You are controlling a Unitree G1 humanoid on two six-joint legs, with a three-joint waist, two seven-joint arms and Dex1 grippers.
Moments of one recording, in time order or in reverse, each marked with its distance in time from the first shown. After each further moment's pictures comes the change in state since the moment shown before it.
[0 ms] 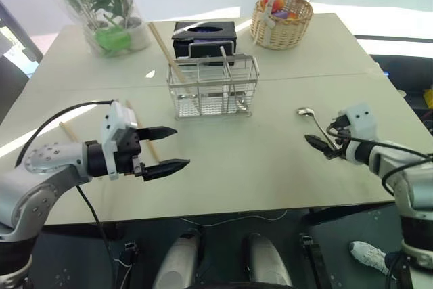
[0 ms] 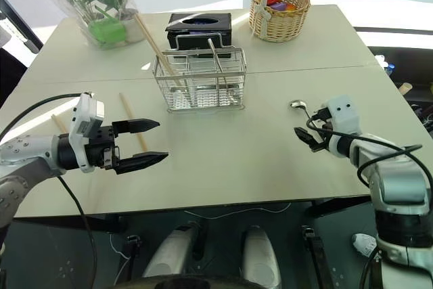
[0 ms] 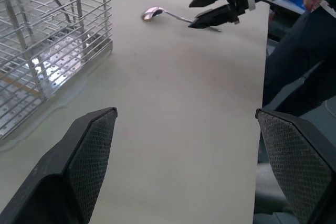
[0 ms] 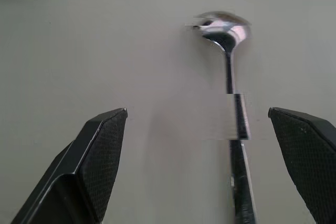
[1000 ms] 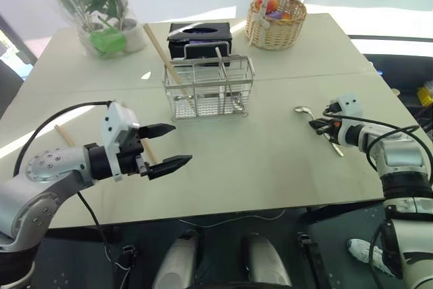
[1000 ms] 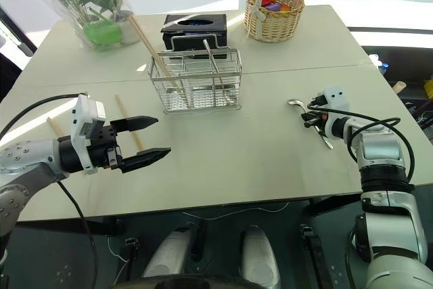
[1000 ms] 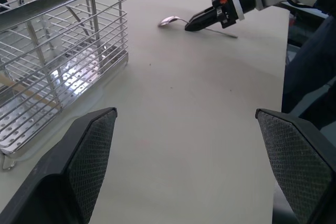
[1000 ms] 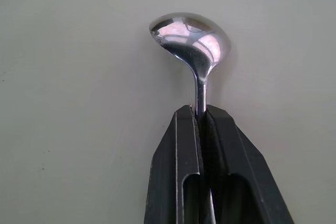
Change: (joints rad) left arm 0.023 -0.022 0.020 -0.058 -0.004 0.001 0.113; right arm -0.278 0.040 0.131 0.587 -0.098 -0.294 0.164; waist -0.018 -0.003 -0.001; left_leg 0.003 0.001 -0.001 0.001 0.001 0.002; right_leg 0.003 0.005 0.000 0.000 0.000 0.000
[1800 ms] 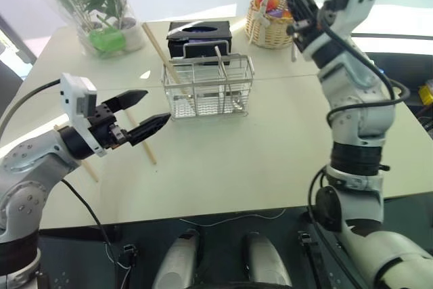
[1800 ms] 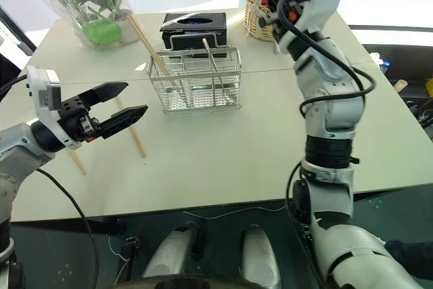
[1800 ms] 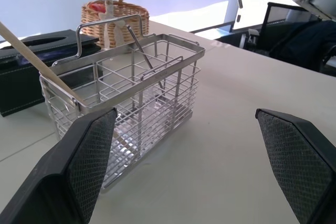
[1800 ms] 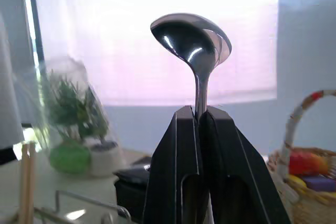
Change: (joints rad) left arm -0.067 -0.104 0.157 0.103 -0.046 -0.046 0.107; right arm -0.302 0.501 -0.120 -0.522 0.176 -0.217 -0.418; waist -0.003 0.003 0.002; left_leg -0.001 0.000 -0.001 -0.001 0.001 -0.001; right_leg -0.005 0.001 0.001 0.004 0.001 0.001
